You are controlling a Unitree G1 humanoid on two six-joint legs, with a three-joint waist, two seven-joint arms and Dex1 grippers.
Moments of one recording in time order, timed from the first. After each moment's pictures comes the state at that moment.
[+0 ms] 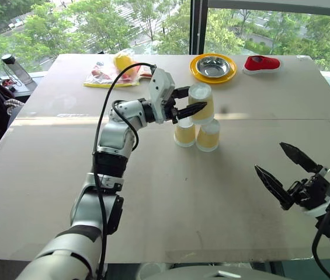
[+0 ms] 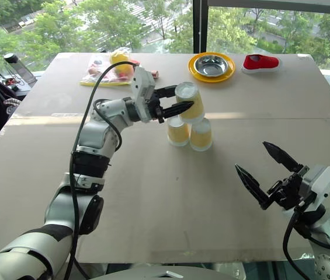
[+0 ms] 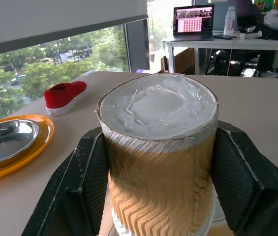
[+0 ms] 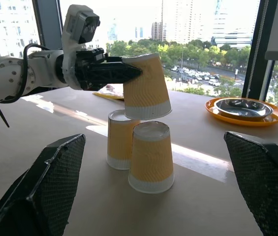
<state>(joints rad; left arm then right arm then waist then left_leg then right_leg) -0.84 0.33 -0.07 0.37 -0.32 0.15 -1.04 0.39 -0.42 -0.30 -0.65 0.66 0.04 0.74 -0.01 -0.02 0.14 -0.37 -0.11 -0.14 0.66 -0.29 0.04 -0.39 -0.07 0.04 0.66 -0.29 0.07</state>
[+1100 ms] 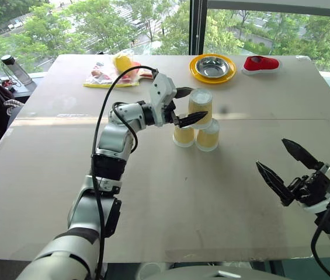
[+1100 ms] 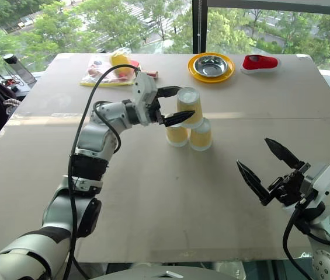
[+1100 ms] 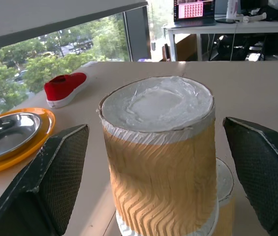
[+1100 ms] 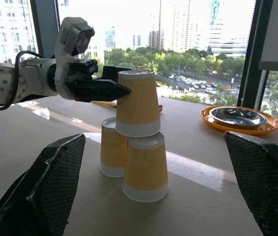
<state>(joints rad) -0.80 0.35 -0.08 0.28 -0.29 0.15 -1.03 0.35 -0.42 -0.29 -0.61 0.66 0.02 0.74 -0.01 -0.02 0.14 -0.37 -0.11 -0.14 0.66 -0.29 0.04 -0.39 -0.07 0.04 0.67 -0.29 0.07</state>
